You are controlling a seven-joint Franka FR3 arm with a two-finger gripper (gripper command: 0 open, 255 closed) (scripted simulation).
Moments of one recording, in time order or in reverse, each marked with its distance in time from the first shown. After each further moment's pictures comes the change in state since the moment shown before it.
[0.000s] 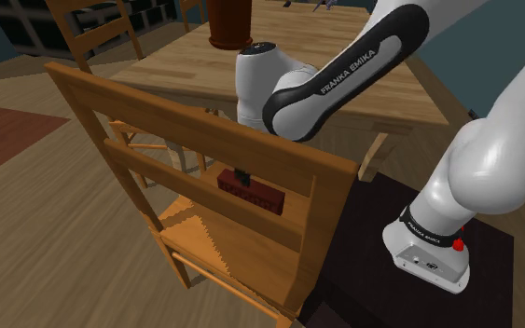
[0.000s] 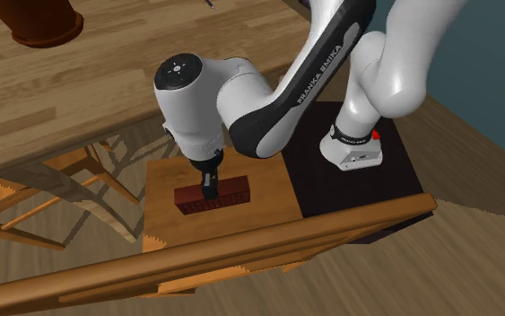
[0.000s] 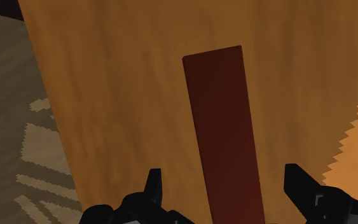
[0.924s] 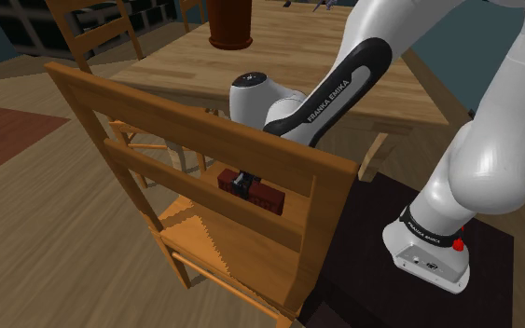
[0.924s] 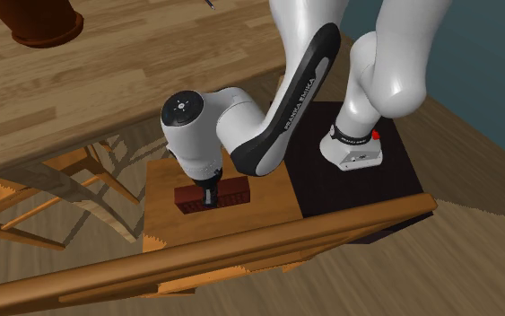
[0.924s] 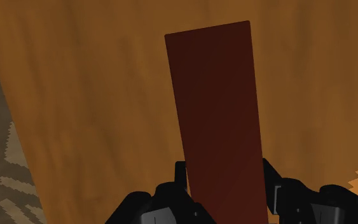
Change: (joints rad) arm 0.010 0.163 -0.001 0.013 -0.109 0.138 0.084
